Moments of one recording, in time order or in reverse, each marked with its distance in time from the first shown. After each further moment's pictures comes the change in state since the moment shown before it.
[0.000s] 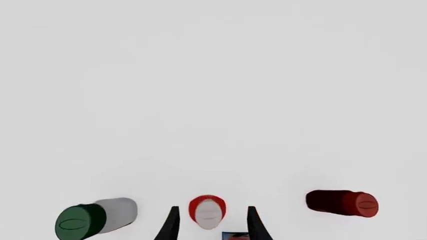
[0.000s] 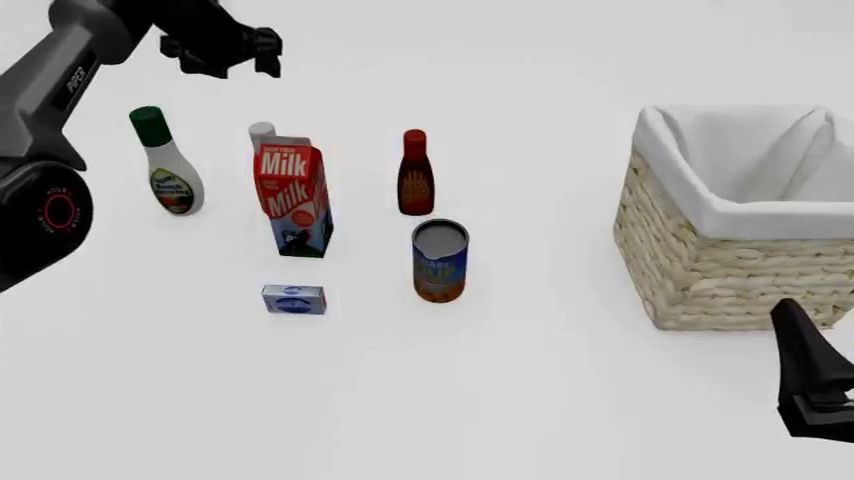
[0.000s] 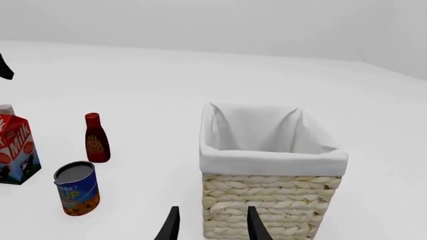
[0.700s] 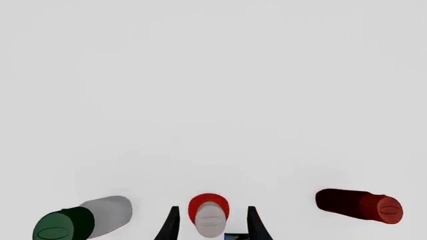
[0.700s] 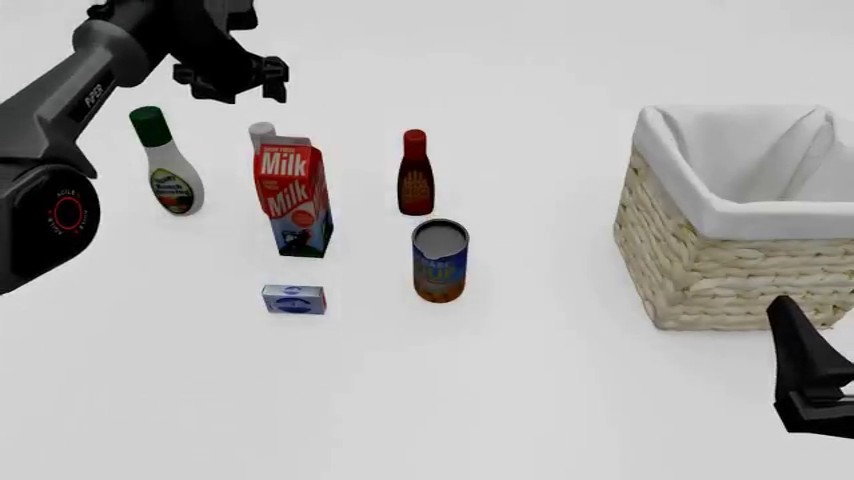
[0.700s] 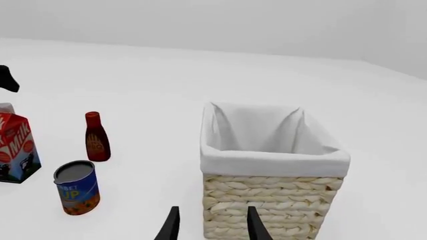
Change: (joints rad) left arm 0.003 0.026 0.086 -0.066 -0.003; right arm 0.004 0.038 0.000 -0.031 -0.004
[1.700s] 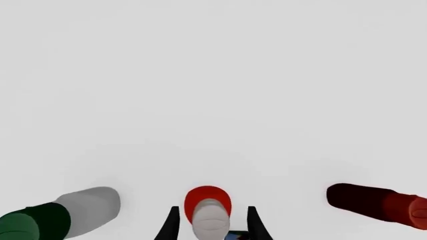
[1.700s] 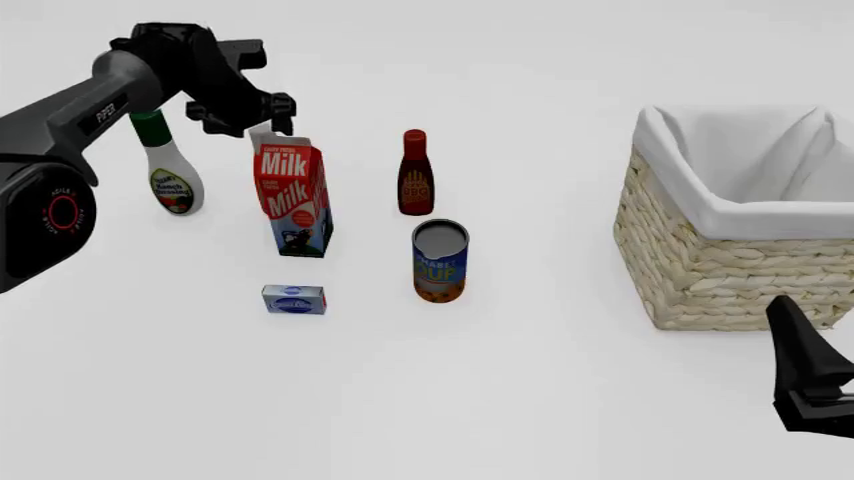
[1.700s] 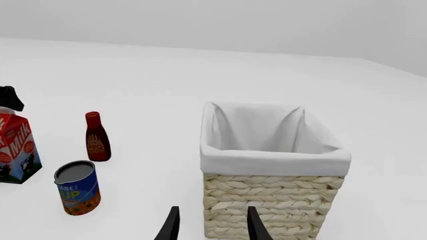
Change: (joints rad) left arm -0.002 -0.014 0.198 -0.126 -0.028; right arm -0.001 0.007 0.000 -0.004 0.008
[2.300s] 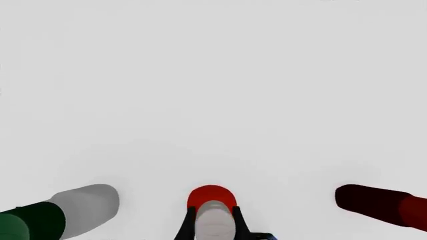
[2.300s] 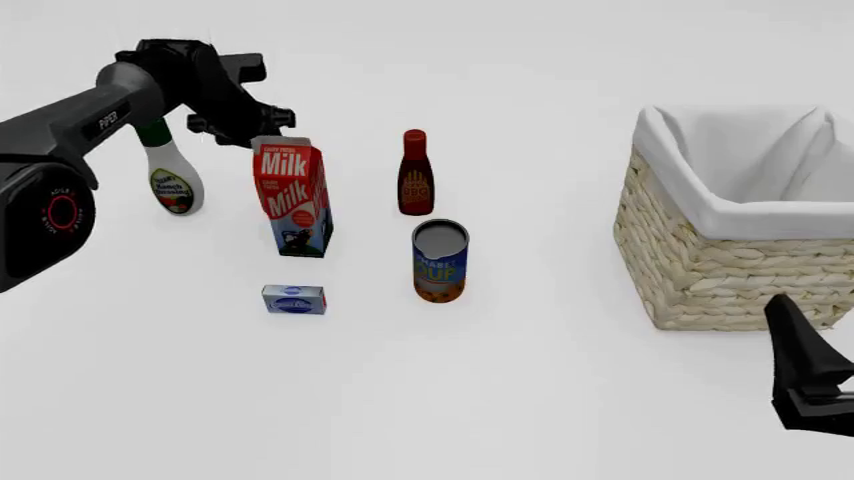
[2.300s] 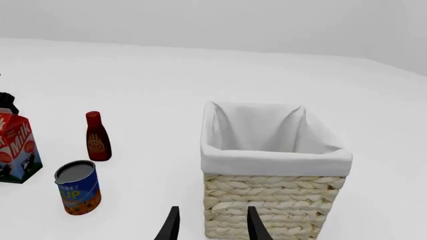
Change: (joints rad) left arm 0.007 0.003 0.059 -0.048 -0.010; right arm 0.002 0.016 0.000 -0.012 0.001
